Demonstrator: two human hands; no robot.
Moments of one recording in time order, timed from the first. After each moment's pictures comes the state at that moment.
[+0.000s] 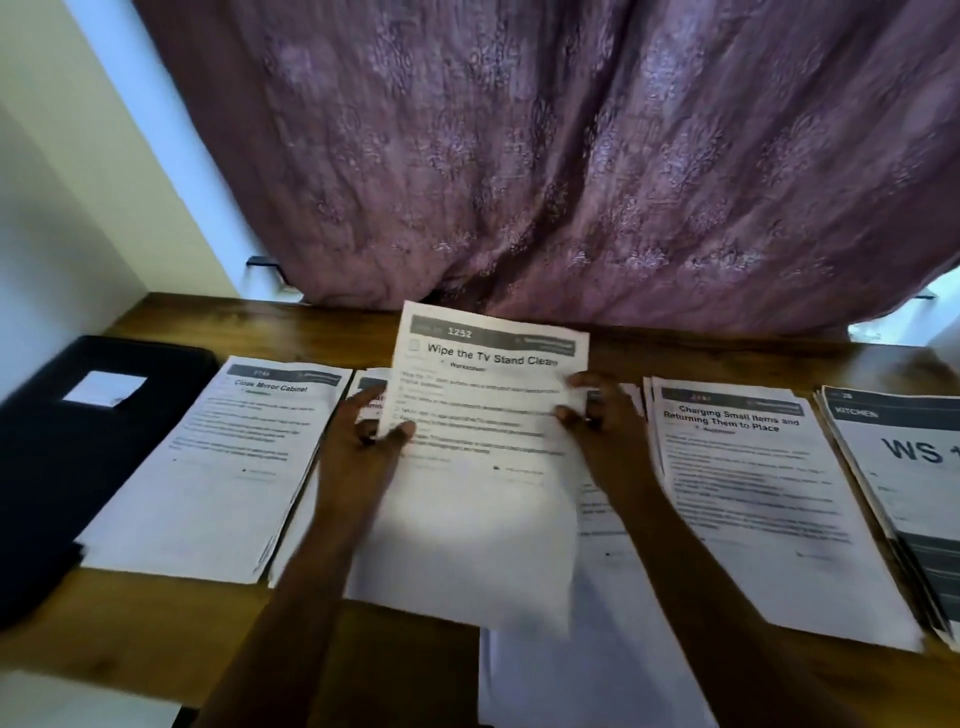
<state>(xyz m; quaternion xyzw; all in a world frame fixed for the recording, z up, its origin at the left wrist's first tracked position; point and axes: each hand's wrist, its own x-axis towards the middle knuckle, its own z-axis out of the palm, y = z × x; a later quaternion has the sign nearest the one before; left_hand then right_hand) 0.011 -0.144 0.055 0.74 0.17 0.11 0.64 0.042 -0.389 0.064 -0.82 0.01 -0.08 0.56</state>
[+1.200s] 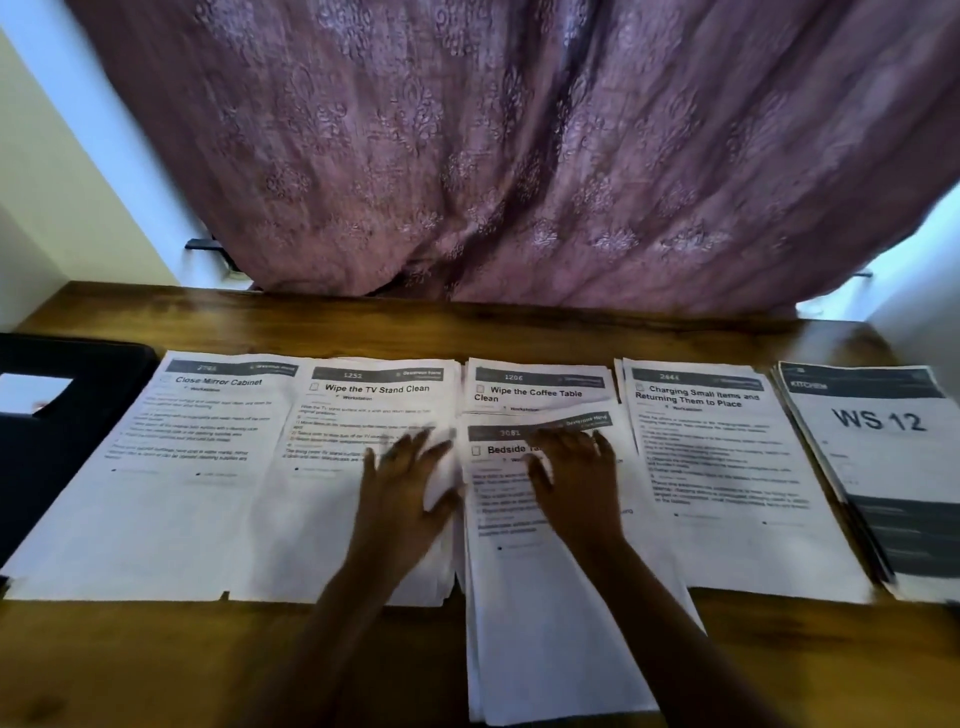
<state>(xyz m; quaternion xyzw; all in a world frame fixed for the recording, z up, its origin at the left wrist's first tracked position) -0.001 -0.171 -0.011 0.97 -0.10 0.08 0.21 0.014 -0.381 -0.005 -0.97 -0.06 -0.20 0.15</state>
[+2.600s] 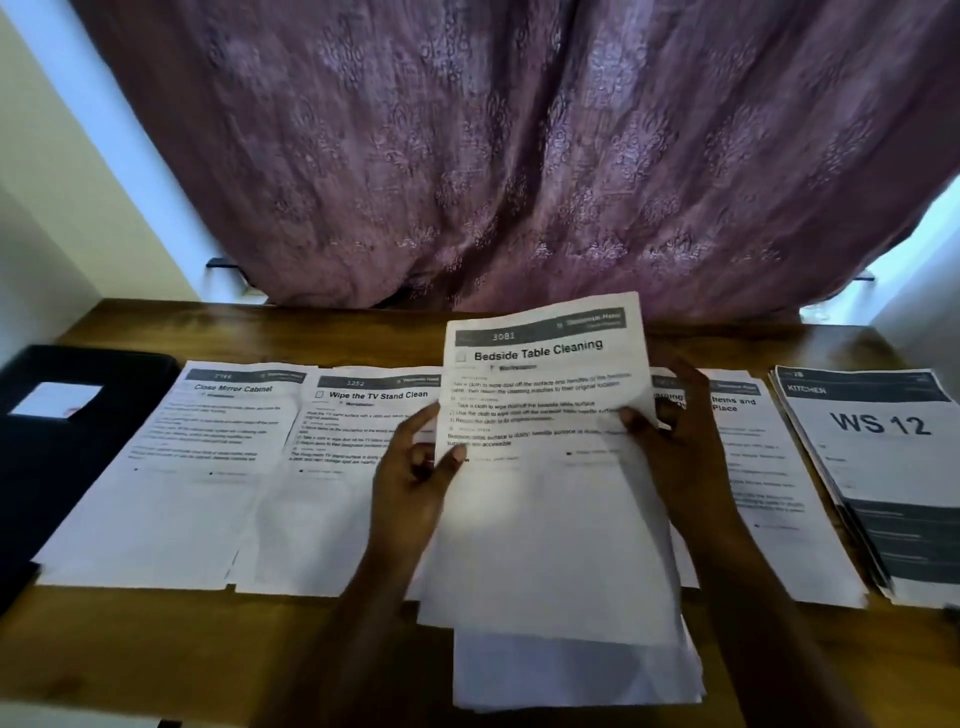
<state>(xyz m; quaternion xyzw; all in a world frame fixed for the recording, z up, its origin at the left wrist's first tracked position) -0.019 -0.215 0.036 0.76 0.06 0.11 0.63 -0.005 -0.454 0.089 -0.76 0.07 -0.15 0.63</state>
